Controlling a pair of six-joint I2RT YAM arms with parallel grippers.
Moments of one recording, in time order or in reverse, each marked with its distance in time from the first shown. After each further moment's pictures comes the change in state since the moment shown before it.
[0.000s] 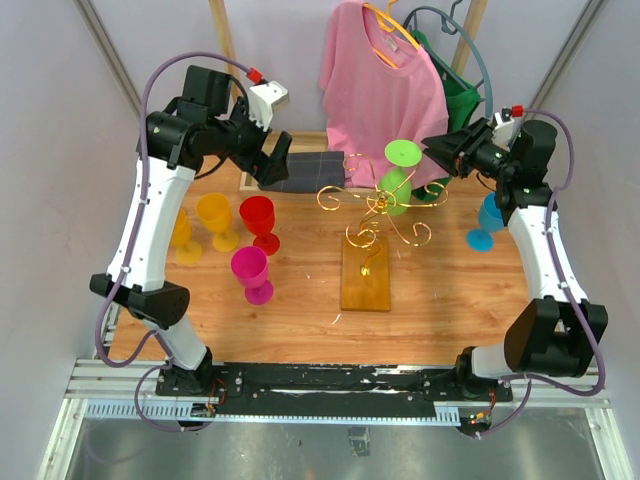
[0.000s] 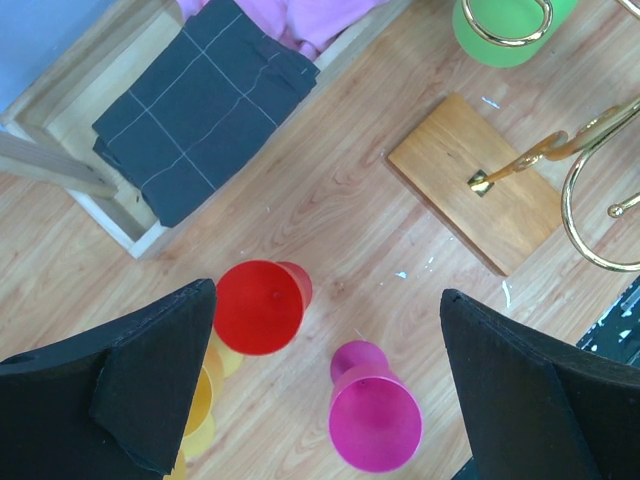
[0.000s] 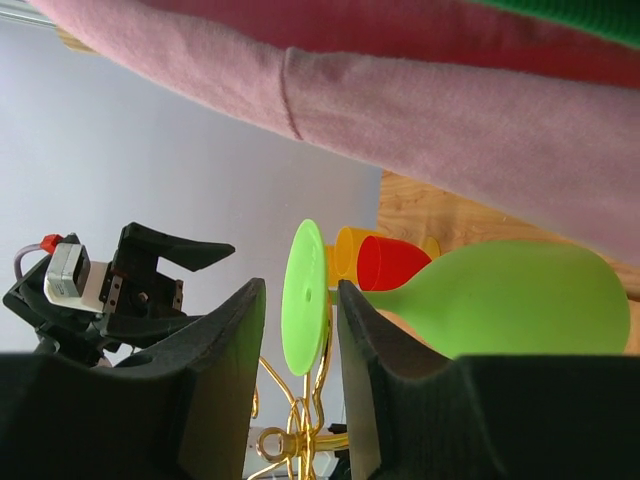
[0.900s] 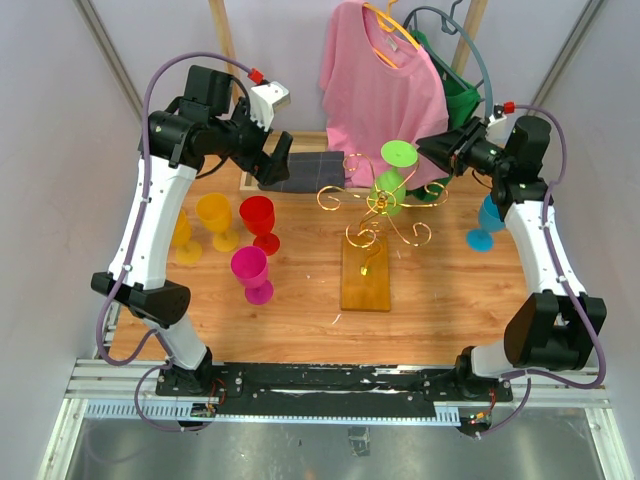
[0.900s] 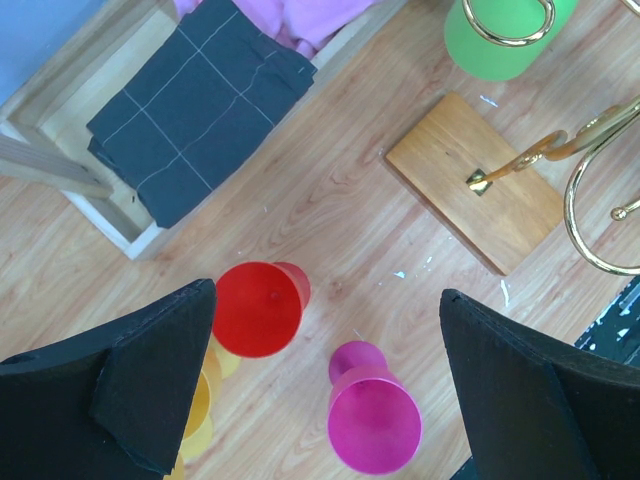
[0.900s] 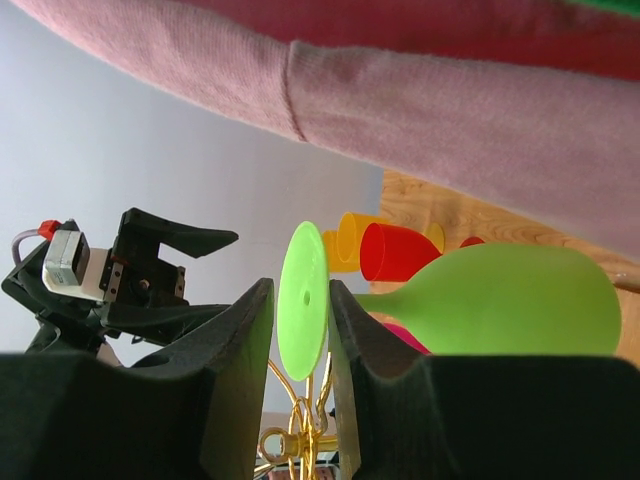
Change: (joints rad) left arm 0.000 0.010 0.000 0.000 0.006 0.000; right arm 0.031 0.039 0.034 -0.009 -0.026 -0.007
